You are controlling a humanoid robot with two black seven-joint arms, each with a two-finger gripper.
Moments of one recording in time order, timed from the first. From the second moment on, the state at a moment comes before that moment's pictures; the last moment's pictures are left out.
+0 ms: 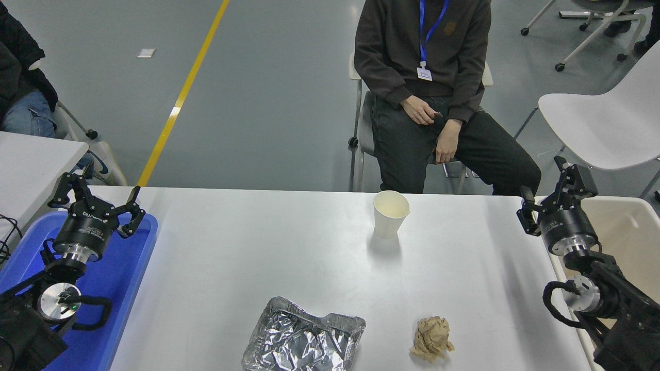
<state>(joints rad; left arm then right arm) -0.56 0.46 -0.57 -0.39 -0.24 -0.70 -0.60 0.49 -0.37 0.89 0.72 -0.38 0.06 0.53</state>
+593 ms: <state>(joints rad) -0.56 0.46 -0.57 -0.39 -0.24 -0.70 -0.60 0.53 -0.56 0.72 0.99 -0.57 0.05 0.38</state>
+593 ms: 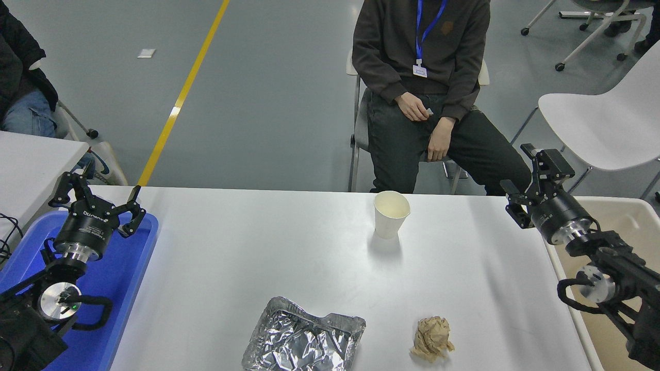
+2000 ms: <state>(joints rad) -0.56 0.46 -0.57 -0.39 -0.24 -0.70 -0.60 1.15 -0.50 0.03 1.13 -0.80 0.05 -0.18</state>
